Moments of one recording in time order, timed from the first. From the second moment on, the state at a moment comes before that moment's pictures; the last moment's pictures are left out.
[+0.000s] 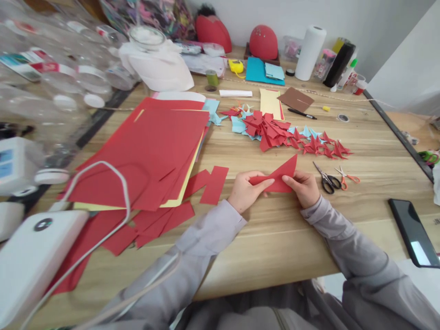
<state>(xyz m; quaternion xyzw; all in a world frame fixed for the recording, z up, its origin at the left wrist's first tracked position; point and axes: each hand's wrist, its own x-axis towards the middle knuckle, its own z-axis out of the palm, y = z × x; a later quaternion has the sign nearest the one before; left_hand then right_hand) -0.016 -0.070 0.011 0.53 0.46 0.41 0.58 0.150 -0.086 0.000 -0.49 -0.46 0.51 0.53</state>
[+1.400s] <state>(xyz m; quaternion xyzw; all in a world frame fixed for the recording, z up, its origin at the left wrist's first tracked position) -0.014 -0.074 0.015 0.60 0.43 0.38 0.56 0.152 -0.083 0.001 -0.49 -0.33 0.57 0.57</state>
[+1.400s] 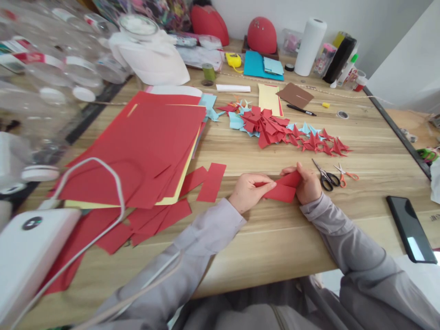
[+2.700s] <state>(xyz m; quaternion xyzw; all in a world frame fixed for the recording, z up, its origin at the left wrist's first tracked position) -0.013 -0.073 0.017 0.50 0.46 0.36 0.64 0.150 -0.089 0.004 -0.51 -0.51 0.51 0.47</state>
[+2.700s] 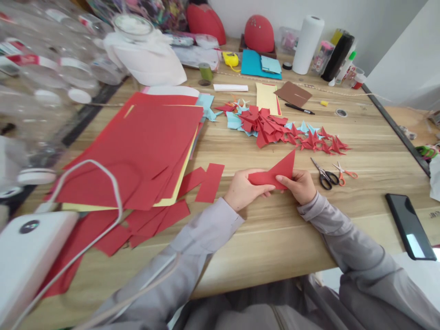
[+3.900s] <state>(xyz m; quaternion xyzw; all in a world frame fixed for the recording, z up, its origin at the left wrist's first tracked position) -0.015 -0.070 0.010 0.48 0.42 0.38 0.67 0.150 -0.087 0.008 -0.49 -0.50 0.54 0.47</state>
